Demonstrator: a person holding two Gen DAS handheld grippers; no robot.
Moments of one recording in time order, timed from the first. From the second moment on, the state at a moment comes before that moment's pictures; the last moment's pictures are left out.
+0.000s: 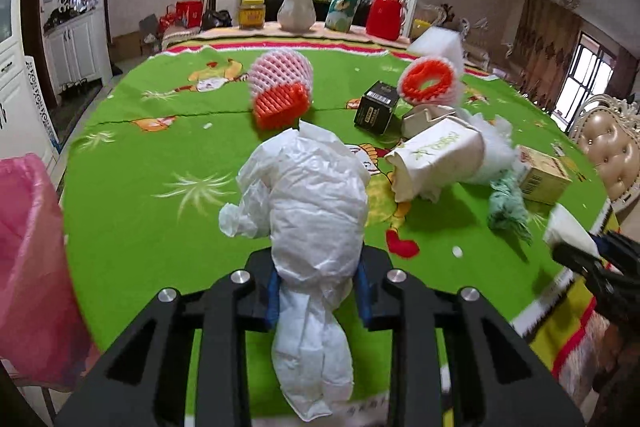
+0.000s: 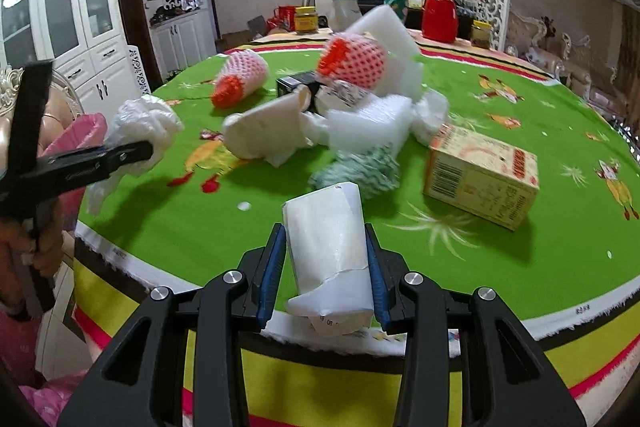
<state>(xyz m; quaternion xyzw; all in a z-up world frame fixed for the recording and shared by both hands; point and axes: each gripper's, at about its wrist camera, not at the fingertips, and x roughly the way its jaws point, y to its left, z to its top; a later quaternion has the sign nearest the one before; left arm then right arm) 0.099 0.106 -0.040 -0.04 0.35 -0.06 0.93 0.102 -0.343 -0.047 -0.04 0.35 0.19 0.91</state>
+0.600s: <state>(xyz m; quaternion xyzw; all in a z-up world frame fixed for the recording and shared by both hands) 0.017 0.167 -0.008 -0.02 0.26 -0.01 0.96 0.094 -0.207 -0.012 -0.07 0.28 0.30 0.91</state>
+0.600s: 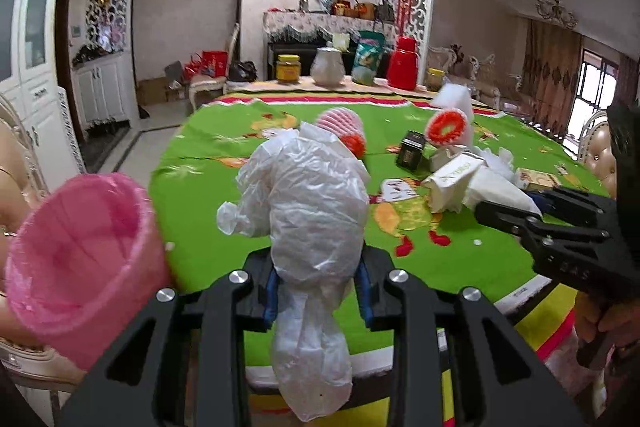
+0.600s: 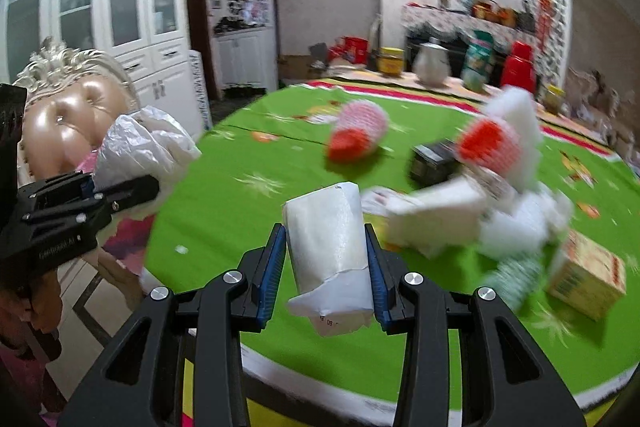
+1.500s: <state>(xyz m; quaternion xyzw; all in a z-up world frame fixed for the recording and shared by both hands) -0.026 0.373 -0.002 -0.06 0.23 0.16 0.96 0.095 0.025 0.009 -0.11 0.22 0.49 0.84</state>
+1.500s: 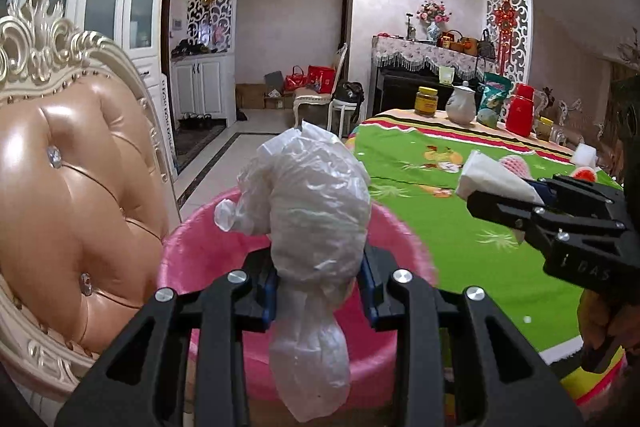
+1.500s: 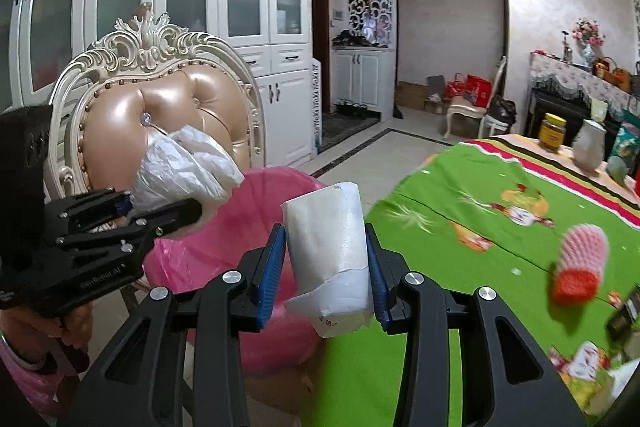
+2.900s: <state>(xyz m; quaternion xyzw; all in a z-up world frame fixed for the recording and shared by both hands) 0.051 0.159 -0.014 -0.05 0.25 -0.05 0.97 0.121 -0.270 -0.012 -0.03 0.27 0.21 0.94</state>
